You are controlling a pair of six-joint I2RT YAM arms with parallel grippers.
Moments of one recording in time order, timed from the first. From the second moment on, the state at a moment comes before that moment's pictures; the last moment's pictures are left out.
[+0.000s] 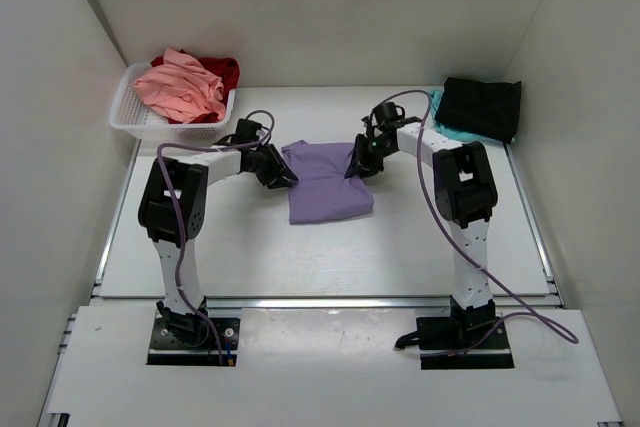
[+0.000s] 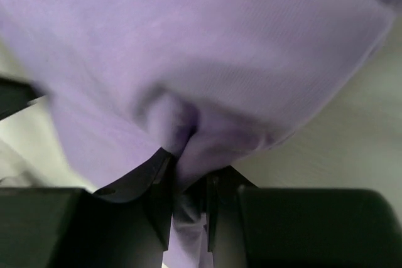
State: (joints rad) left arm -0.27 2.00 1.26 -0.27 0.41 -0.86; right arm 0.30 2.22 1.64 -0.55 -0.54 0.42
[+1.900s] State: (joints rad) left arm -0.26 1.81 1.14 -0.30 0.38 -0.71; right arm -0.20 2.33 2.12 -0.04 0.33 -0.16
